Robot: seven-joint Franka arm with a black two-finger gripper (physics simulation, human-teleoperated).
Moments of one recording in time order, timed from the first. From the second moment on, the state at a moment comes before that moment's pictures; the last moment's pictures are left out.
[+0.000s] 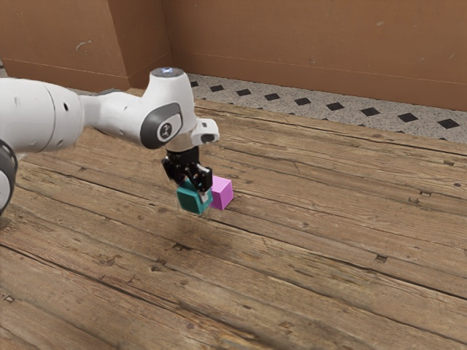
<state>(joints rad) -0.05 0.39 0.01 -1.69 0.07 2.13 -0.01</state>
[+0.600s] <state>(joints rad) -0.01 0.69 0.00 -1.19 0.08 1.91 -0.01</state>
